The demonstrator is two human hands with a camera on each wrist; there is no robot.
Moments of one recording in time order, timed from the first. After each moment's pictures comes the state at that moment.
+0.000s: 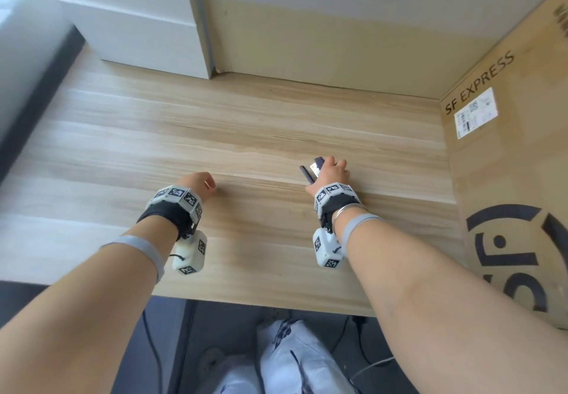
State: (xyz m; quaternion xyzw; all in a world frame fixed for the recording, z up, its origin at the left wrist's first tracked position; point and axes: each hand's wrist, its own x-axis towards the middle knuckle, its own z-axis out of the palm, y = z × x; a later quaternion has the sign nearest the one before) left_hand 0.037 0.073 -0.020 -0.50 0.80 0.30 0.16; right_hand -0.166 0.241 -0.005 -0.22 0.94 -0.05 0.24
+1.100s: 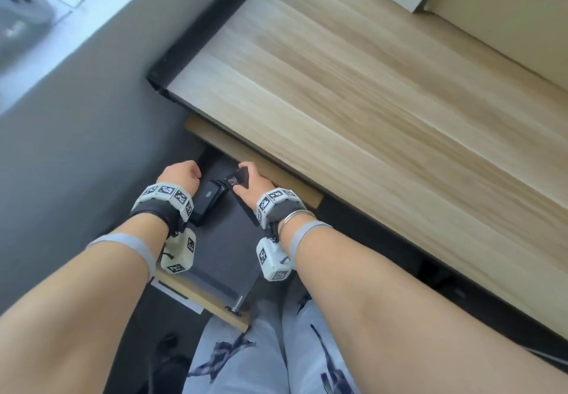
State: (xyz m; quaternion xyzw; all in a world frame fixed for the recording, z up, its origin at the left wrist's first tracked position) left_hand 0.441 0.113 -0.087 -0.70 0.64 0.30 0.10; right_hand 0.284 0.177 -0.074 -0.45 0.72 -0.09 0.52
